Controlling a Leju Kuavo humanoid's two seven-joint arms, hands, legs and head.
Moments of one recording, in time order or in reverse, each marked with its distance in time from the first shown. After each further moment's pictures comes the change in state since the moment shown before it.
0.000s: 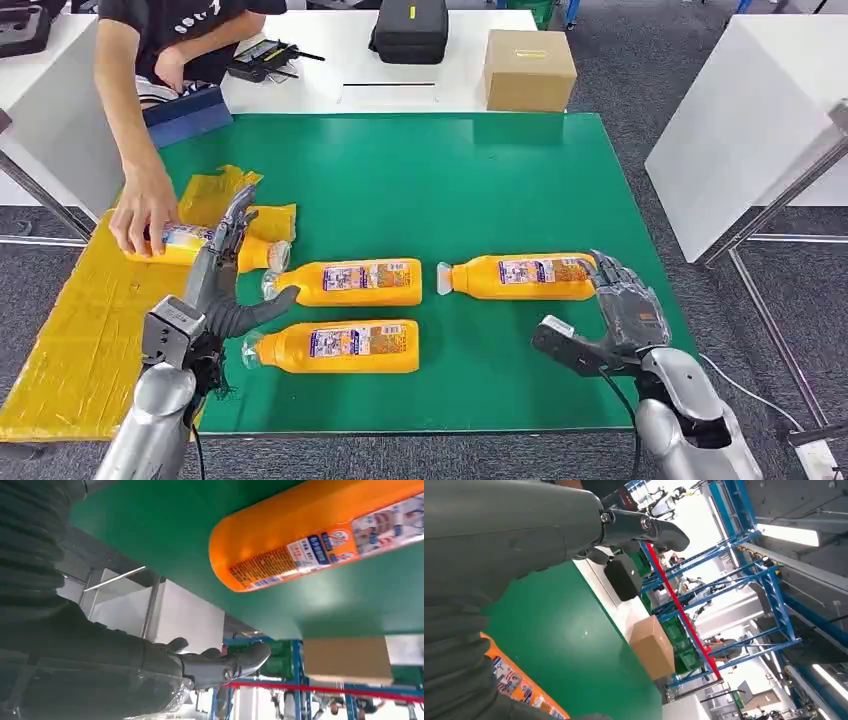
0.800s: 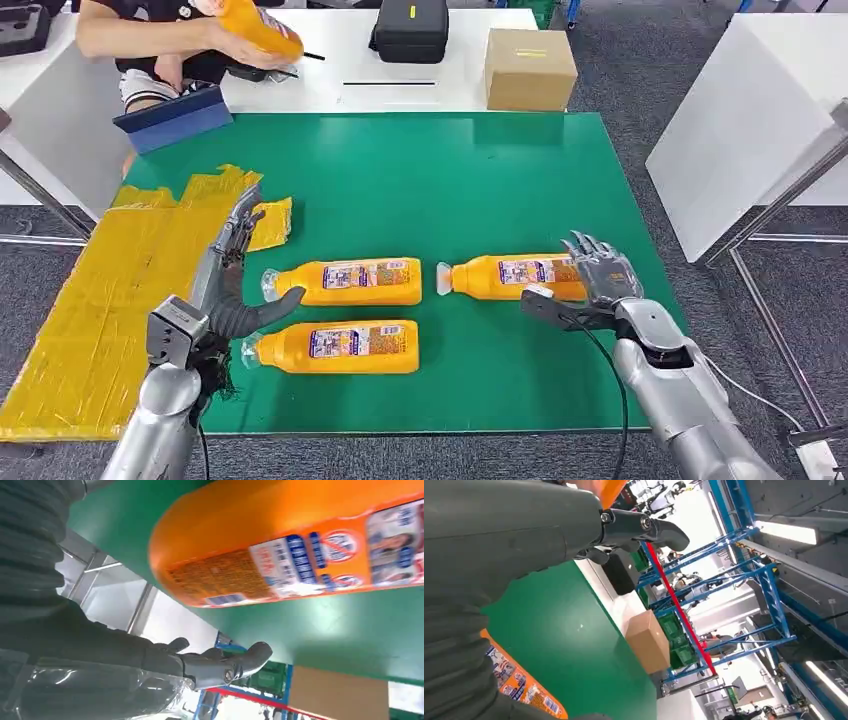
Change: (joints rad) left arm 0.002 -0.024 0.007 -0.002 -0.002 -0.020 -0.004; right arm -0.353 0.010 0.190 0.533 0.044 -0.095 -0.039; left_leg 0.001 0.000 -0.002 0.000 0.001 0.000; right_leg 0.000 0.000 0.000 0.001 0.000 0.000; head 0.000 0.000
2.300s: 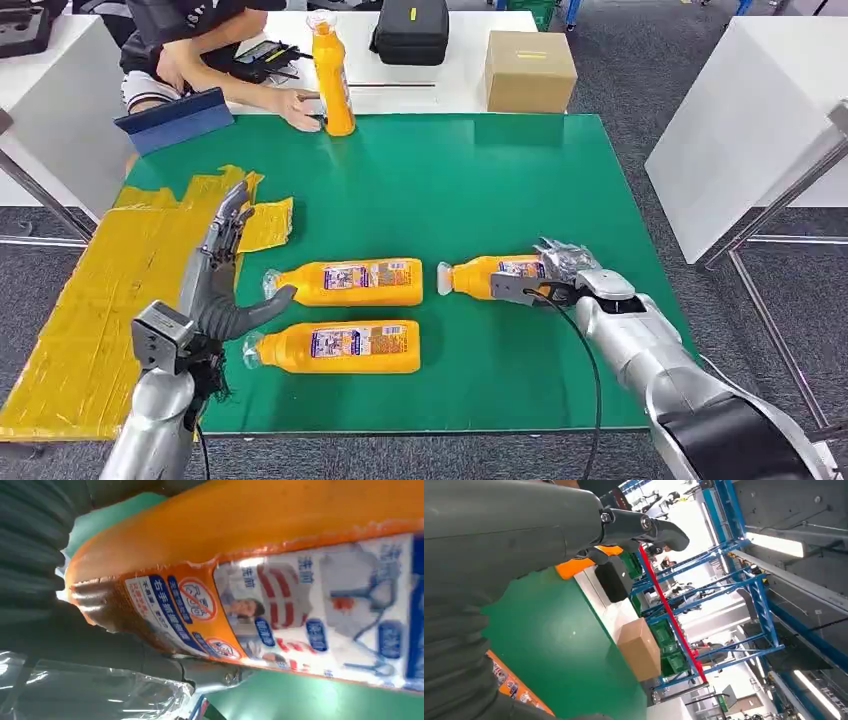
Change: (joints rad) left arm 0.024 -0.008 0.024 -0.040 0.010 0.003 -0.011; right arm -0.339 0.145 0.176 0.567 -0.048 0.144 0.022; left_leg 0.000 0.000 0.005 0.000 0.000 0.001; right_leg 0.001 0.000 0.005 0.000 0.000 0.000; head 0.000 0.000
